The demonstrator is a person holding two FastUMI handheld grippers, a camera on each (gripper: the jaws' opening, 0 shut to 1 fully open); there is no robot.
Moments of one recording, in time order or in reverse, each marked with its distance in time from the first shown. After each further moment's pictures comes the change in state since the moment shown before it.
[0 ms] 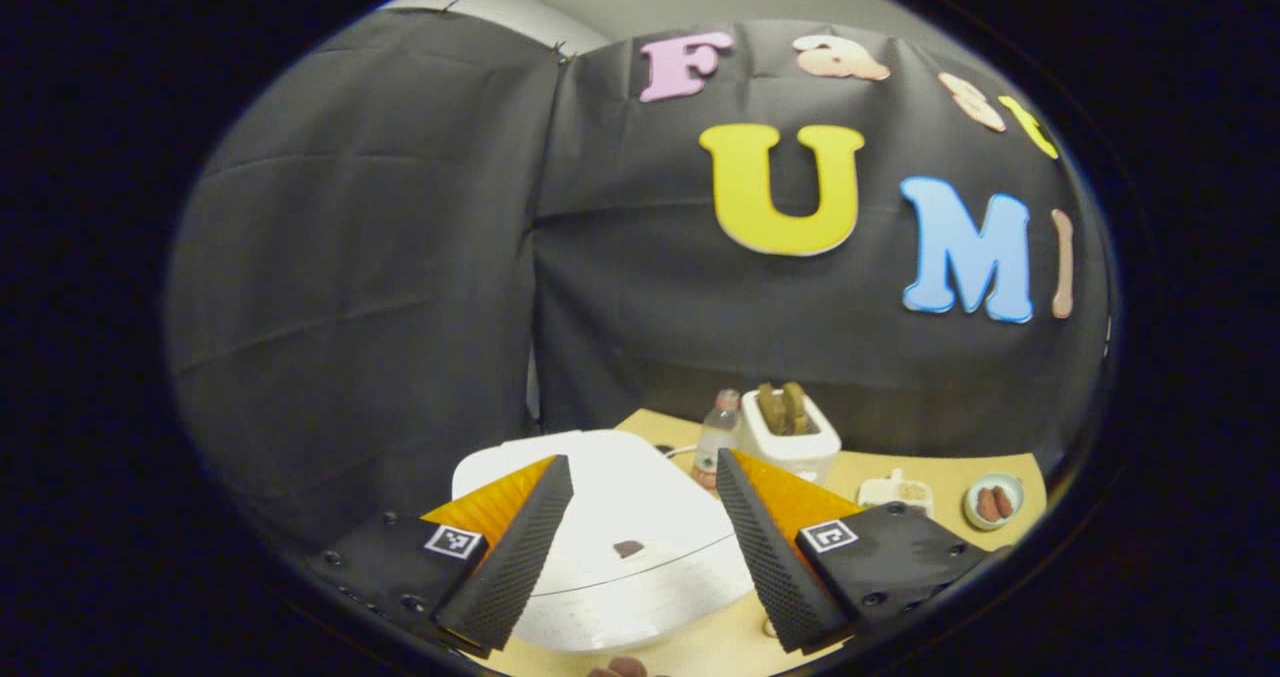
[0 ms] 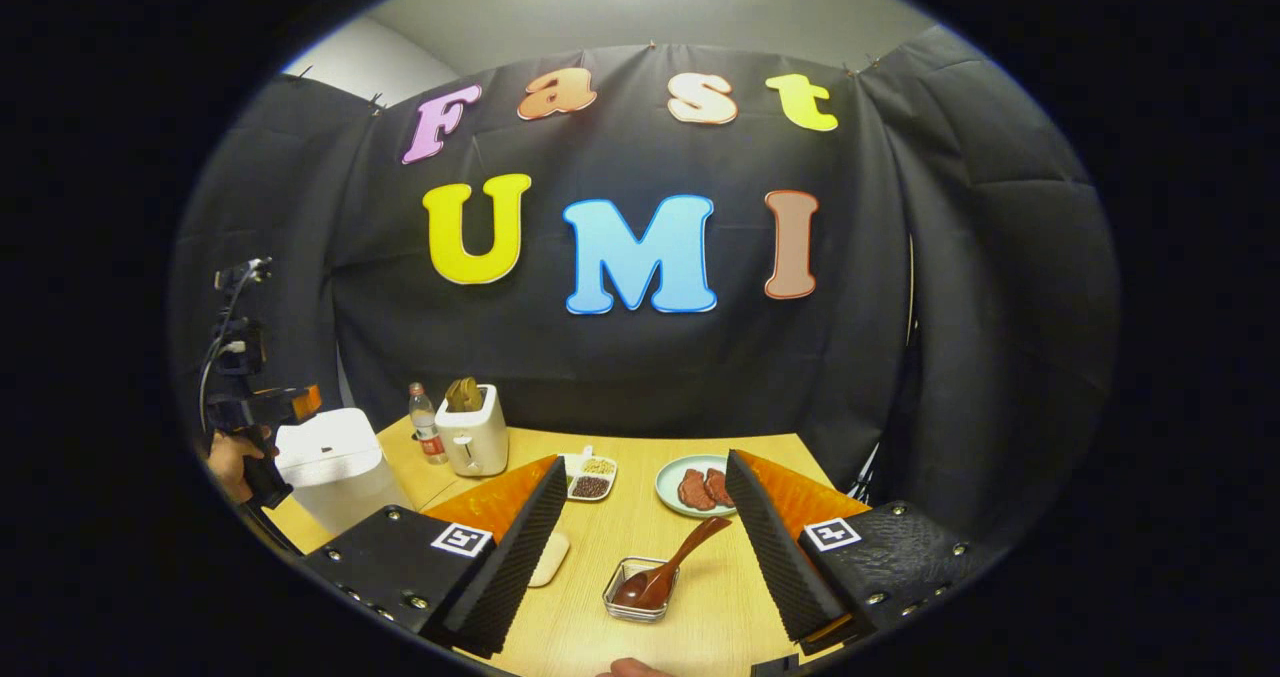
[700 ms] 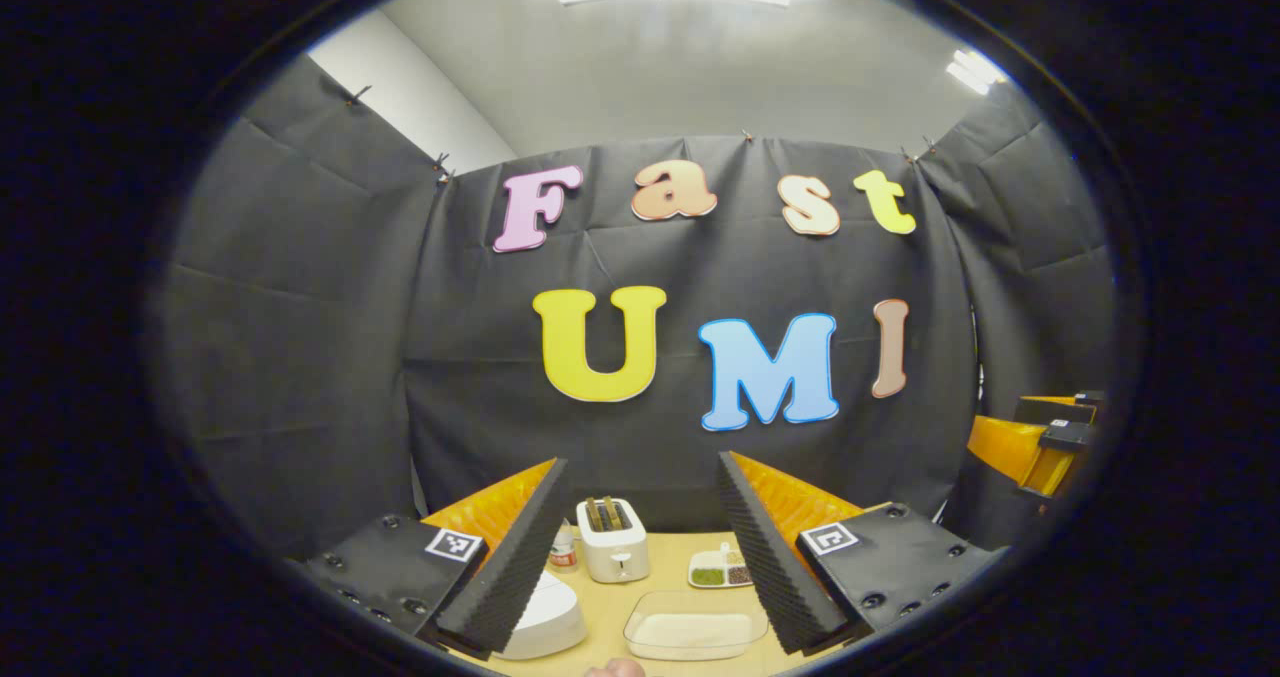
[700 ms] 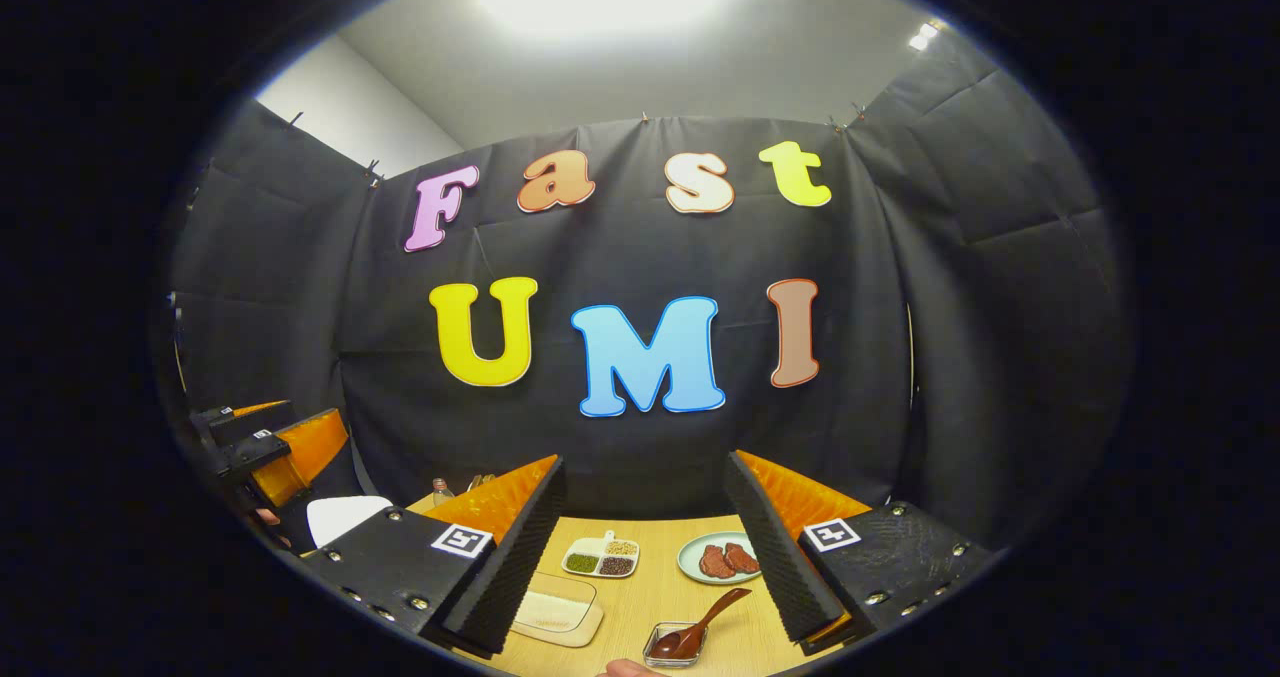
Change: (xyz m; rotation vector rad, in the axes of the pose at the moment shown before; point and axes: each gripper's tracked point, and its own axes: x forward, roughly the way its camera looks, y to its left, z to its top) left arm -0.177 -0.148 0.139 0.061 -0.261 -0.348; right arm -0.021 0.033 0.102 0.043 -0.208 0.031
